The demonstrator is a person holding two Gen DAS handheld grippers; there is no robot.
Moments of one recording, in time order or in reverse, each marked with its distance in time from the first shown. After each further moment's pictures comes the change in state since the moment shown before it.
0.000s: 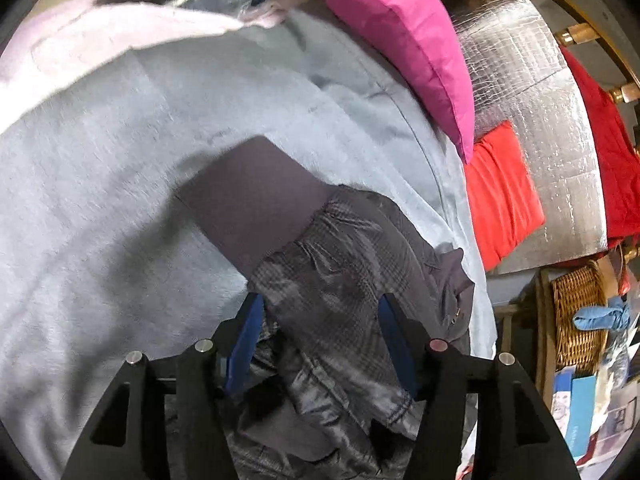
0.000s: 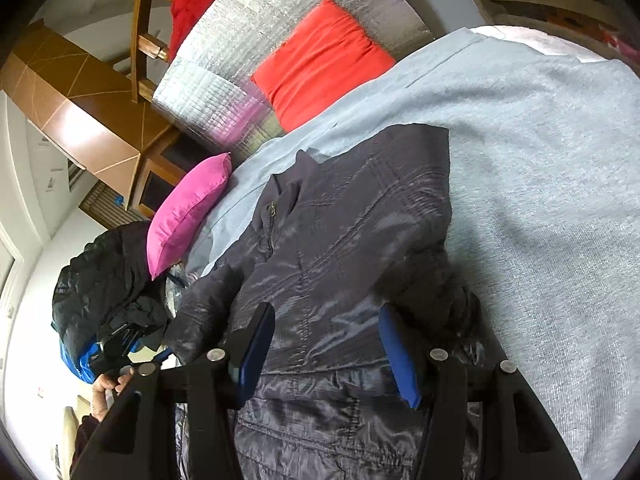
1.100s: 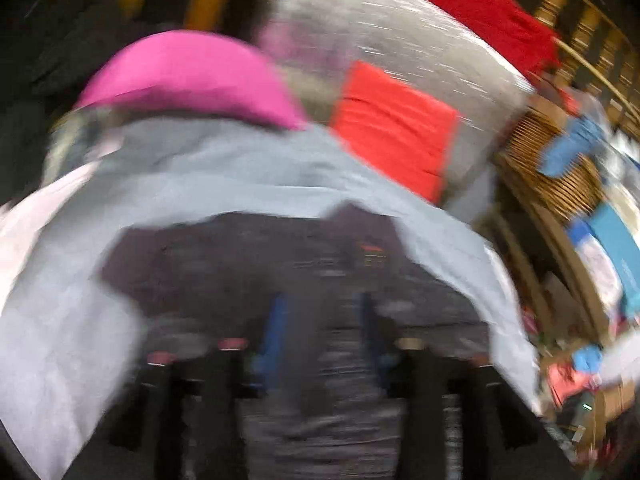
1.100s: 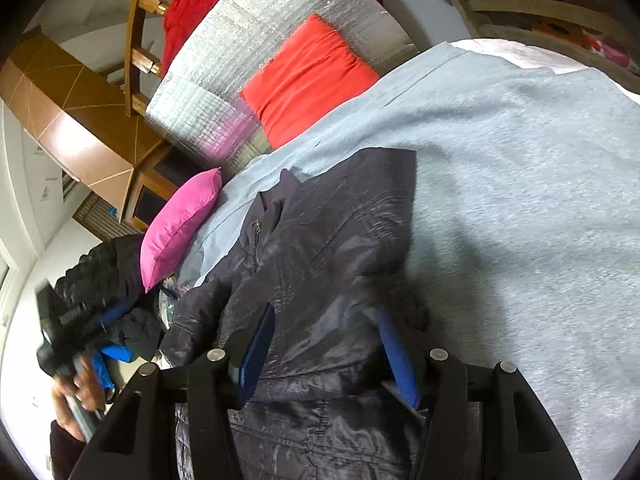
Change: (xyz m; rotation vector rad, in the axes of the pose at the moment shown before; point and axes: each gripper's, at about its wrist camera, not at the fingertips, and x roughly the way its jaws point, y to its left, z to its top) left arm -0.048 -0.123 -0.074 0.574 -0.124 0.030; right arm -0.026 -0.019 0.005 0.019 -0.046 -0.031
